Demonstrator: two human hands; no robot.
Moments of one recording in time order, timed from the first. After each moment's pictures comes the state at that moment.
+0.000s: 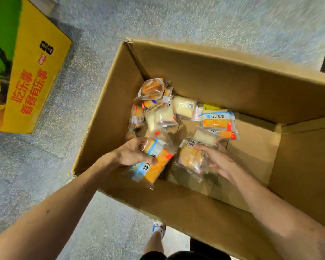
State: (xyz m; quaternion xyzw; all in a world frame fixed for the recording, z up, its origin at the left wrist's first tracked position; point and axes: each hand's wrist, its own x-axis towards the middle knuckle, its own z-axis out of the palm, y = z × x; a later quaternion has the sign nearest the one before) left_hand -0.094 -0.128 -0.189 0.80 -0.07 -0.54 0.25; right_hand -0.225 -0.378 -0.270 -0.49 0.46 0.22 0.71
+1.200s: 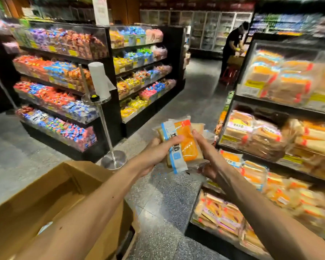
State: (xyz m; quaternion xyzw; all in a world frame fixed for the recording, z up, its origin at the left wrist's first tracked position) left_hand -0.574 -0.260 0.202 0.39 -0.57 -0.64 0.32; right_hand -0.733 -0.223 0.194 -0.33 0.46 -0.54 0.62
